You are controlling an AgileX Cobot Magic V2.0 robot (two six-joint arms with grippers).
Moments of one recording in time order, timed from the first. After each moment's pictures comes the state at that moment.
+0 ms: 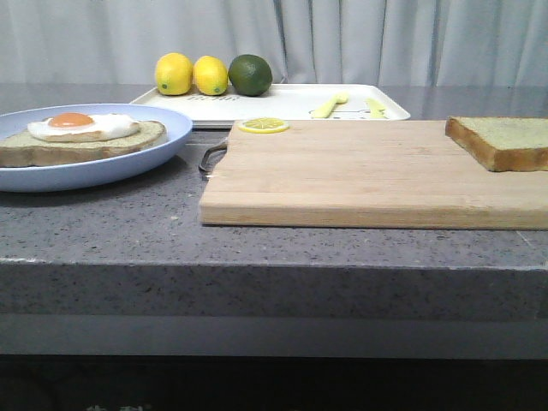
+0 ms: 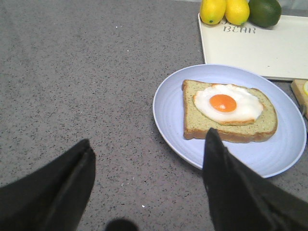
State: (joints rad) left arm -0.03 0.55 -0.74 0.00 0.69 -0.06; right arm -0.03 0.92 -1.05 0.12 1.24 -0.12
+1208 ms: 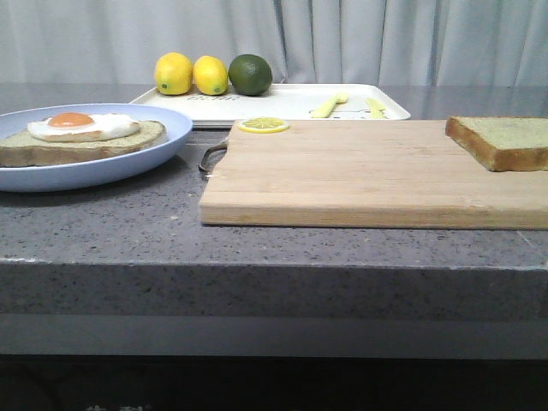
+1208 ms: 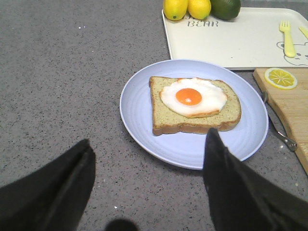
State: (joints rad) left arm -0.15 0.55 -0.74 0.00 0.69 -0.06; right arm -0.67 1.61 -1.11 0.96 1.21 -0.75
